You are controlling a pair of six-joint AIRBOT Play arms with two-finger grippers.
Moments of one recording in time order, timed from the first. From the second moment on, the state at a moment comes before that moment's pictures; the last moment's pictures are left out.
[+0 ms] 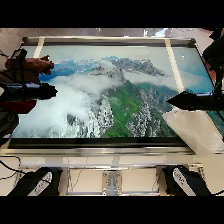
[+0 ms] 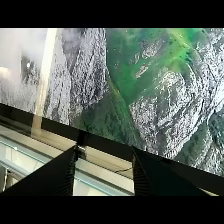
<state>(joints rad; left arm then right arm) 0.03 -0.91 1.13 1.17 -1.15 -1.38 -0.30 -0.85 1.13 -0.84 1.54 1.29</state>
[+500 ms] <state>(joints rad) 0.03 -0.91 1.13 1.17 -1.15 -1.38 -0.30 -0.85 1.13 -0.84 1.60 1.29</state>
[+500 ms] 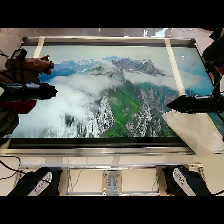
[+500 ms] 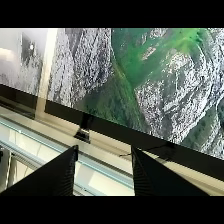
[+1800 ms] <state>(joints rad) 0.57 -1.33 1.13 1.70 -0.72 -1.98 -0.30 -0.85 1.13 -0.85 1.36 1.33</state>
